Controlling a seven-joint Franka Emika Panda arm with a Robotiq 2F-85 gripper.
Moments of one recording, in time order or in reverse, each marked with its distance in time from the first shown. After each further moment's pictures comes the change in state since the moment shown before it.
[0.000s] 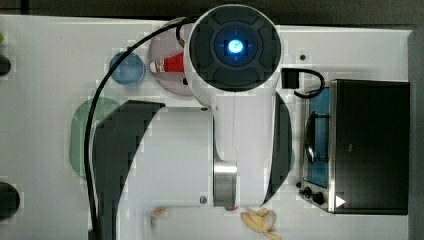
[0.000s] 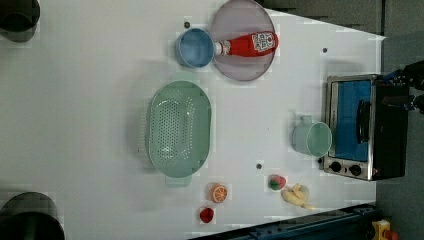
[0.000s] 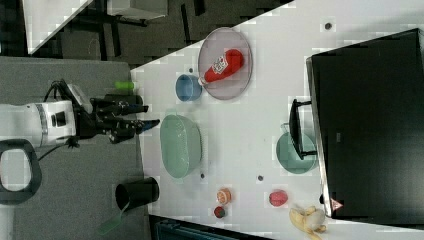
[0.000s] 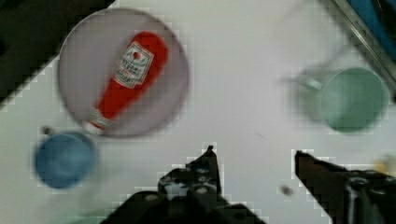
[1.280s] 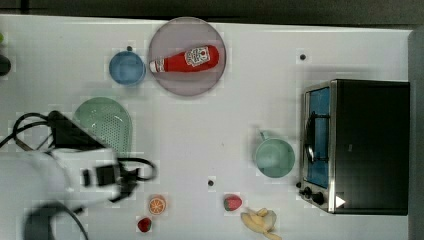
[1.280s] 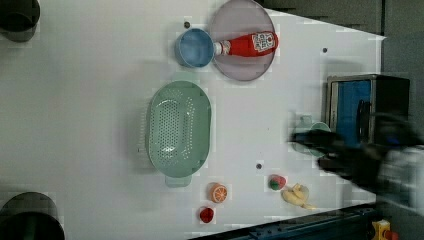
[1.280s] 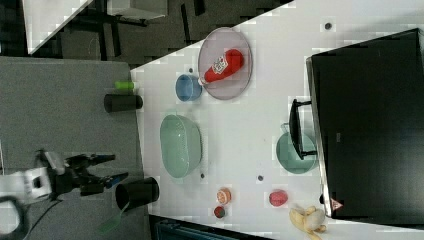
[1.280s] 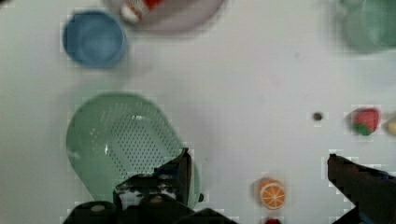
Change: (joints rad) arm 0.029 -0.194 0.453 -0.278 0.005 0.106 0.307
